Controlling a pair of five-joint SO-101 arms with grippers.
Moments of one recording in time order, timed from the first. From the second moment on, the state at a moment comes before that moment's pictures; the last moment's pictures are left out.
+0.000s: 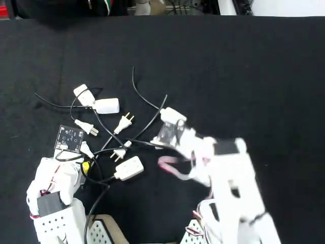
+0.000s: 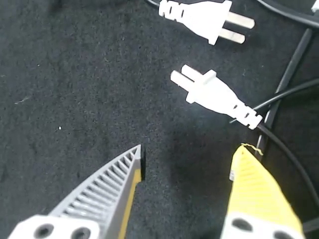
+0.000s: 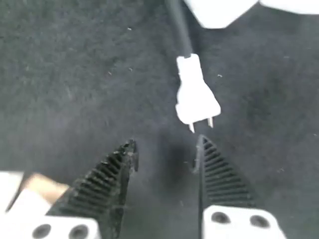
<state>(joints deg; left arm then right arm) -24.5 -104.1 96.0 67.2 -32.6 -7.9 -47.3 68.4 69.6 54.5</state>
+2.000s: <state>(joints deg) -24.5 -104.1 96.0 67.9 -34.5 -11.6 -22.4 54.3 69.1 54.7</state>
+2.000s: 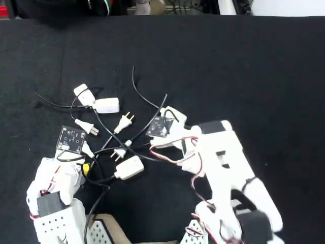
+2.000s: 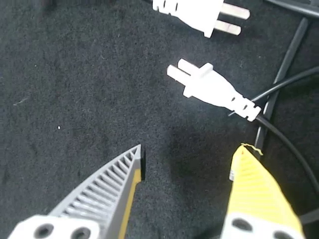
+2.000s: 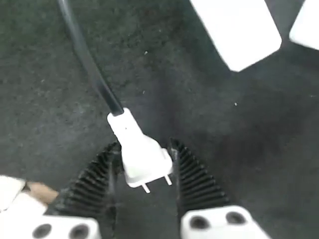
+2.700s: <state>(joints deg) -24.5 -104.1 96.0 67.9 -34.6 -19.1 -43.1 66.9 70.9 51.2</state>
